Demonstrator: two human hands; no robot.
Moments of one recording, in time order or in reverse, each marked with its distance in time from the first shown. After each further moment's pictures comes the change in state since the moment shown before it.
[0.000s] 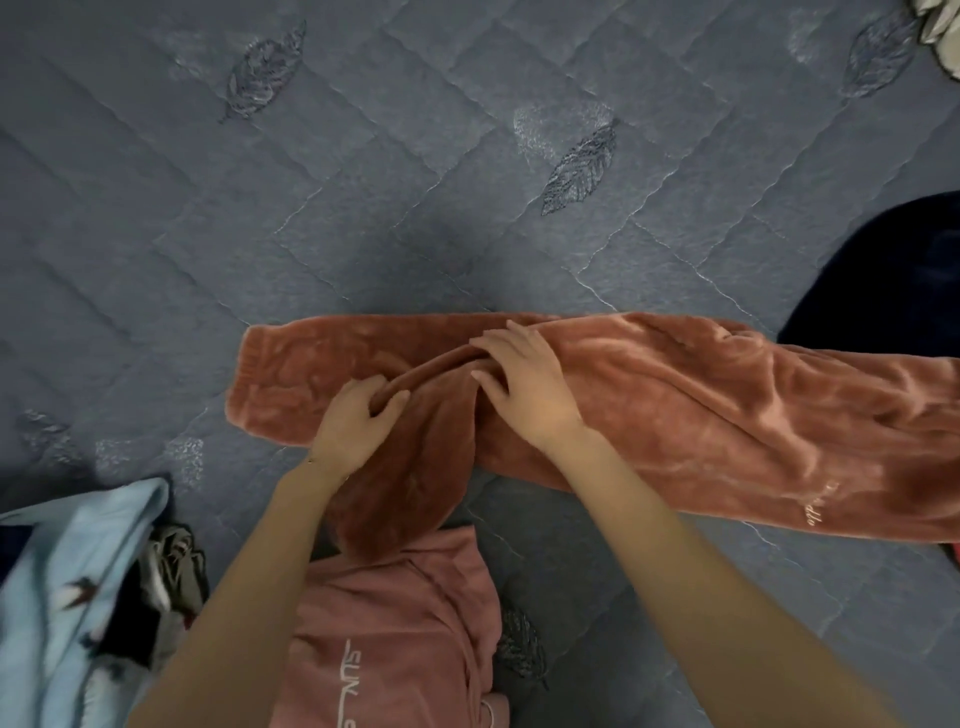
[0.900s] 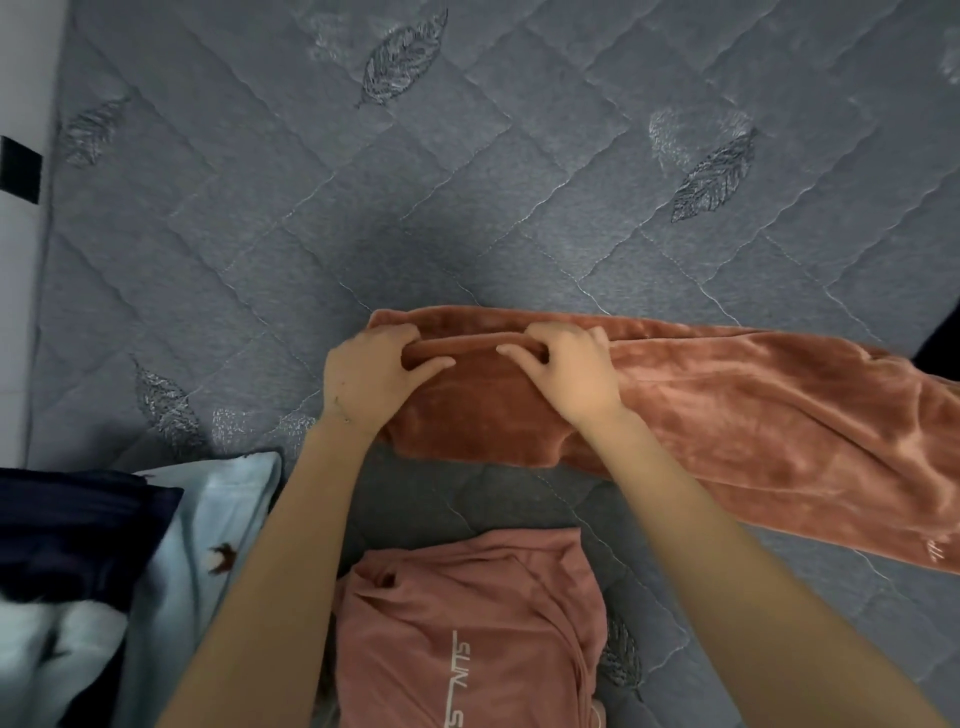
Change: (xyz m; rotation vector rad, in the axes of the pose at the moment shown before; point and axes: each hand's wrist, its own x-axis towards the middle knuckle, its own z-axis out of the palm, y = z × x) left_hand 0.006 -0.048 -0.102 0.428 0.257 0.068; right_hand 0.051 -0.090 0.043 -0.103 0.008 0.081
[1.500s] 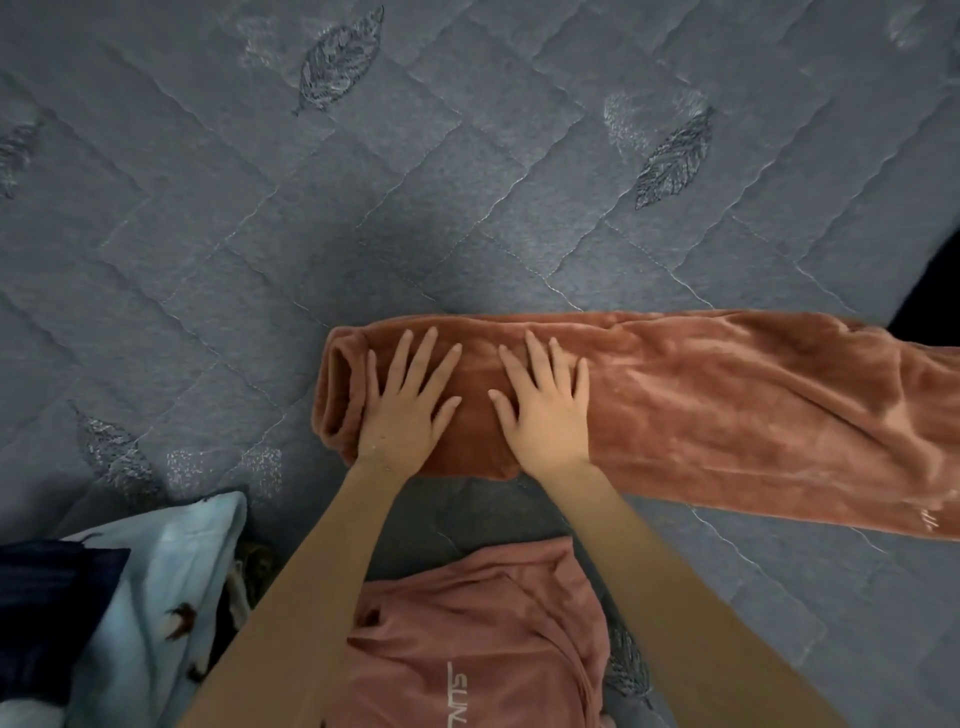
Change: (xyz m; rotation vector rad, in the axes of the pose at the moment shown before) left_hand -0.006 0.000 0.108 0.259 -0.110 0.302; right_hand -0.041 0.018 0.056 -0.206 -0.016 0.154
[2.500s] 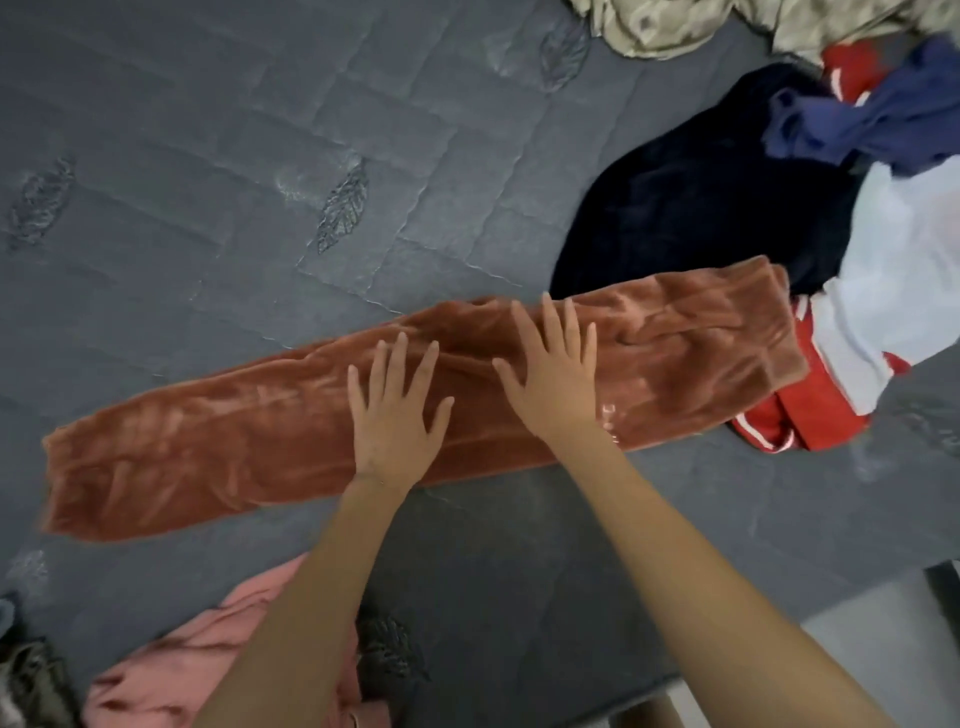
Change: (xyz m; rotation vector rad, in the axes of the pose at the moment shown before) left_hand 0.043 0.334 -0.067 -0.061 0.106 0.088; right_hand -0.092 0.295 -0.166 0.055 0.185 0.266
